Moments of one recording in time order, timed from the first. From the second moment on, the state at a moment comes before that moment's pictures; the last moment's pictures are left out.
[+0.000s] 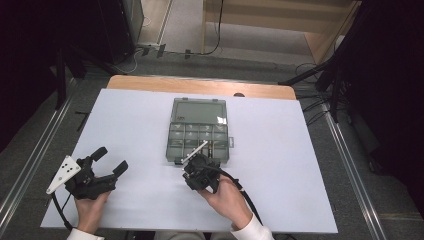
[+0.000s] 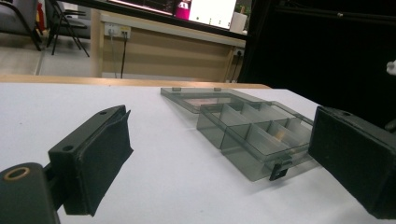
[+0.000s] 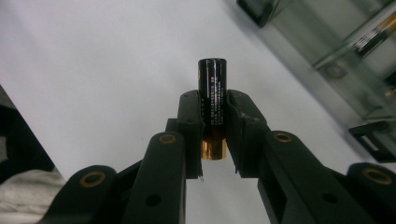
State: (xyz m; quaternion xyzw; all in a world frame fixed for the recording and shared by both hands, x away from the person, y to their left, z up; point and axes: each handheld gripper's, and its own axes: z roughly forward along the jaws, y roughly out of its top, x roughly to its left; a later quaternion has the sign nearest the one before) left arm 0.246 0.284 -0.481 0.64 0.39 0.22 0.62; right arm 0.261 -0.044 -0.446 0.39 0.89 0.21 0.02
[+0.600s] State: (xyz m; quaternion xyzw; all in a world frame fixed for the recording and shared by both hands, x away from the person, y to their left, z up) left arm 0.247 0.285 -0.481 0.64 0.39 0.22 0.63; right arm 0.293 -0.088 -0.434 0.47 0.82 0.33 -0.01
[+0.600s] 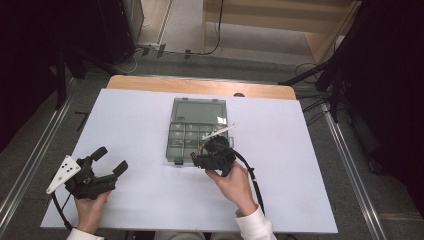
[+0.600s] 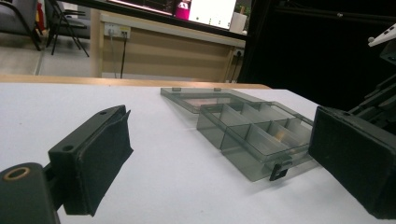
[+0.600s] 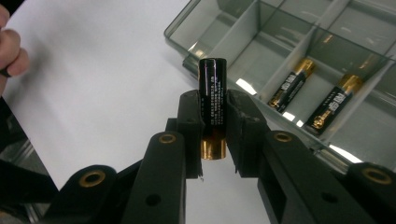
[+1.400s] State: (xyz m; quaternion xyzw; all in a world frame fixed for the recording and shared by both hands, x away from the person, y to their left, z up) left arm 0.247 0.285 -0.481 0.64 0.39 0.22 0.62; right arm 0.316 -0.129 -0.461 0.58 0.70 0.42 -0.03
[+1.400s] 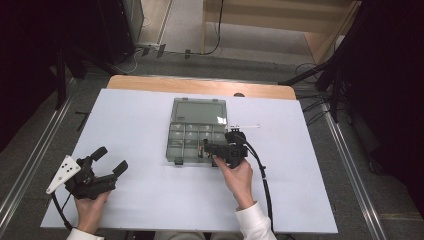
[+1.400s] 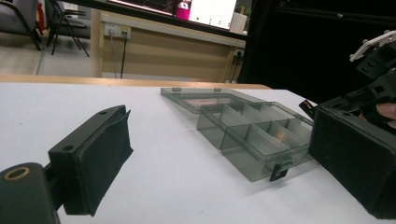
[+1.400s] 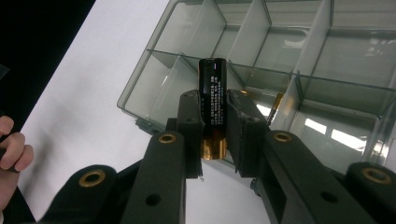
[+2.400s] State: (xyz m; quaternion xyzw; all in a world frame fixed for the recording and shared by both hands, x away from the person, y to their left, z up) left arm 0.246 0.285 -0.481 0.64 0.39 0.22 0.63; right arm 0.295 -0.142 -0.449 0.45 0.75 0.47 0.10
